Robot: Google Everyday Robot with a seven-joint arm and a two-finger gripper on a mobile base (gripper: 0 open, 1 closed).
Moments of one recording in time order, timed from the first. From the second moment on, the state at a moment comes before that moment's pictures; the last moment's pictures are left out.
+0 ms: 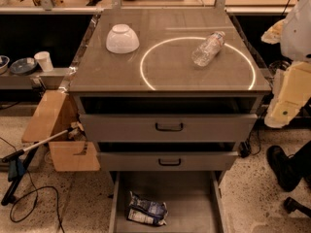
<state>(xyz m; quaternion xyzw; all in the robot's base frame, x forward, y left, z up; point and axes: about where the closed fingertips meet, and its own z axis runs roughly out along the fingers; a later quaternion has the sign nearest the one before) 0.438 -0.217 0.977 -0.60 0.78 -0.04 0.16</state>
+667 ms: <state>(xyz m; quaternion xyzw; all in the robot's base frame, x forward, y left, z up) 0.433 -0.213 0.977 -0.60 0.78 -0.04 0.17</state>
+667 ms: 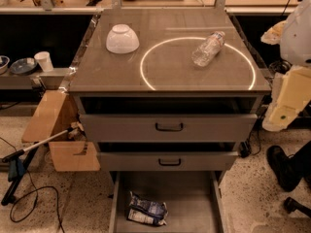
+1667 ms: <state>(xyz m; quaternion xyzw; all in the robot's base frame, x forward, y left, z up) 0.419 -0.215 0.940 -0.59 0.79 -0.01 0.20</state>
